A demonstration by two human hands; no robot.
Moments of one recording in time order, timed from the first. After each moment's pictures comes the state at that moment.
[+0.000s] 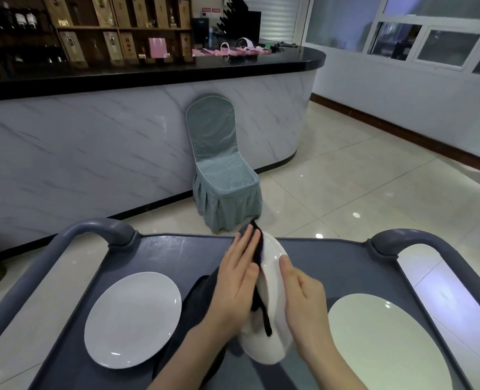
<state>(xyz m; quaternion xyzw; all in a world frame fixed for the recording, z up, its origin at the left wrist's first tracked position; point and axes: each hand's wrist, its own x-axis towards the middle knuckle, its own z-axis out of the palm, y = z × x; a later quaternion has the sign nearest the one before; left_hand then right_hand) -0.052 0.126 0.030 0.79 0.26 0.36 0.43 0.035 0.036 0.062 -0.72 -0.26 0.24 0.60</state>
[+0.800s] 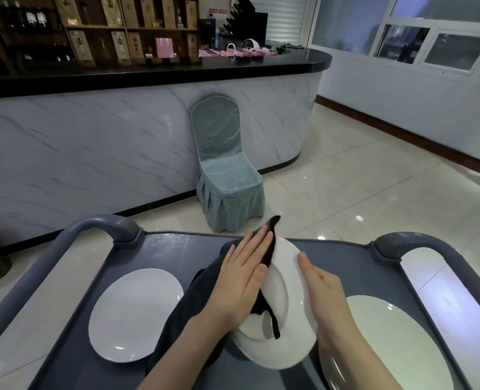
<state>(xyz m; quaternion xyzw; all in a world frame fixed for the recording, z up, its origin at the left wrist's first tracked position) -0.054 0.140 0.022 0.87 0.22 0.30 0.34 0.062 0.025 0.068 -0.65 -0.20 0.37 0.63</state>
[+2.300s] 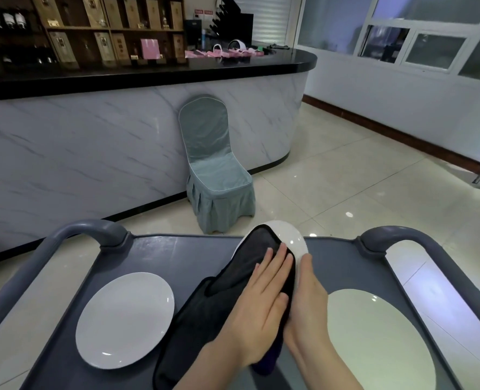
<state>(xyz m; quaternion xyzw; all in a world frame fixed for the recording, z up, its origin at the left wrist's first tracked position) -0.038 0.084 0.024 0.88 0.14 0.27 0.36 0.034 0.029 0.068 -0.59 -0.03 0.33 0.74</state>
